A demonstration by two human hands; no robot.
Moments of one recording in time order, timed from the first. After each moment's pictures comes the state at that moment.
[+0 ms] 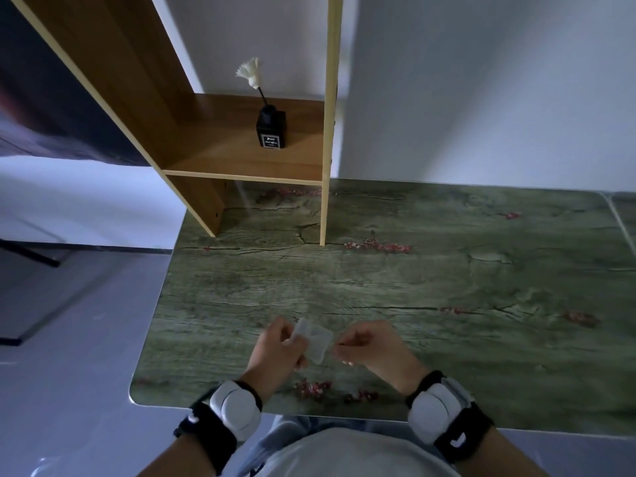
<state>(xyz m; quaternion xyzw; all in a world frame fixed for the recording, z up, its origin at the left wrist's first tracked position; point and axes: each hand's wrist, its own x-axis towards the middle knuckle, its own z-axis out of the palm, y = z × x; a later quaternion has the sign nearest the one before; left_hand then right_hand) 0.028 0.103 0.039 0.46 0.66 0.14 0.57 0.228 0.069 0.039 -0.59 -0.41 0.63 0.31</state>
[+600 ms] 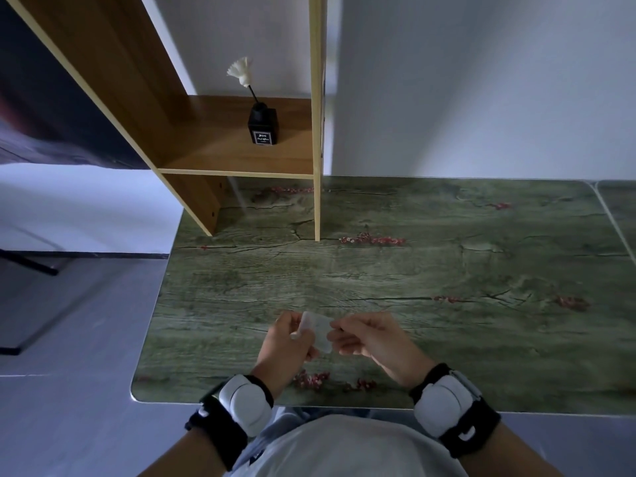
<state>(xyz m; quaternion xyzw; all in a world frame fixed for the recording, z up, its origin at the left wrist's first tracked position) 0.042 0.086 0.044 0.46 0.64 0.17 0.58 0.227 0.056 0.057 -0.57 -0.27 0.69 0.36</state>
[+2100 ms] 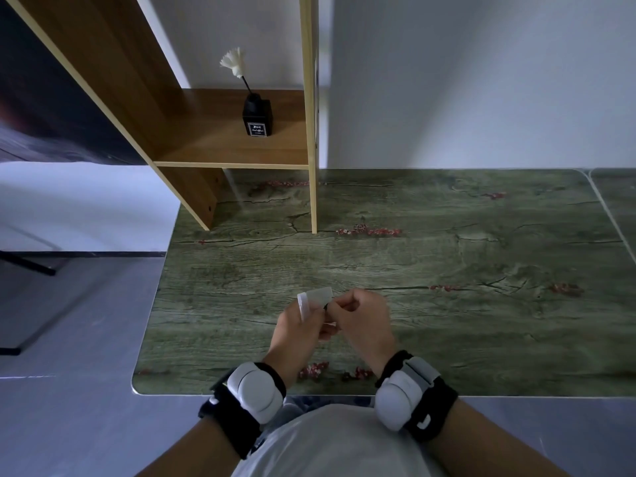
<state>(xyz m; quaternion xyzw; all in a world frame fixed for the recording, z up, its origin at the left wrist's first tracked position) 0.067 0.081 0.060 0.42 0.60 0.22 0.65 0.192 0.064 0.064 -0.74 -0.35 0.43 0.37</state>
